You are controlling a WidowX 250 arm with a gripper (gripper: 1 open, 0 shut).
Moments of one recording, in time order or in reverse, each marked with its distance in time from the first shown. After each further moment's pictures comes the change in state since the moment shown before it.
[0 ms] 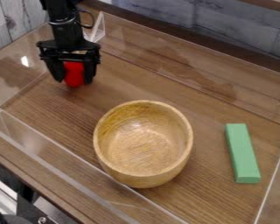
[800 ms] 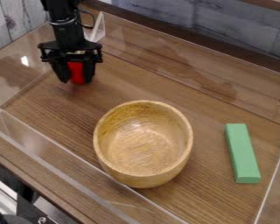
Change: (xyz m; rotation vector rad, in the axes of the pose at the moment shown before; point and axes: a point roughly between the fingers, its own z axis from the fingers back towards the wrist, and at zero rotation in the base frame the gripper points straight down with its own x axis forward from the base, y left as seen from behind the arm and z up) arm 0.000 -0.002 -0.001 -0.015 0.014 0.038
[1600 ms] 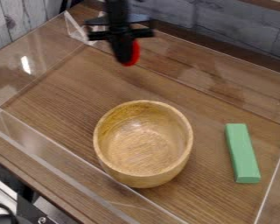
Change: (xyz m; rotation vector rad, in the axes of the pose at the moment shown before) arm -0.001 -0.107 0.043 -0.061 -0.005 0.007
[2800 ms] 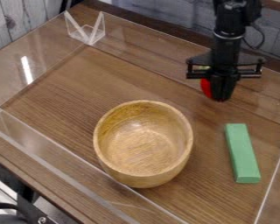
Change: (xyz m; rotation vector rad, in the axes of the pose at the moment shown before) arm -0.041 -0.128 -0.043 0.017 -0.053 0.012
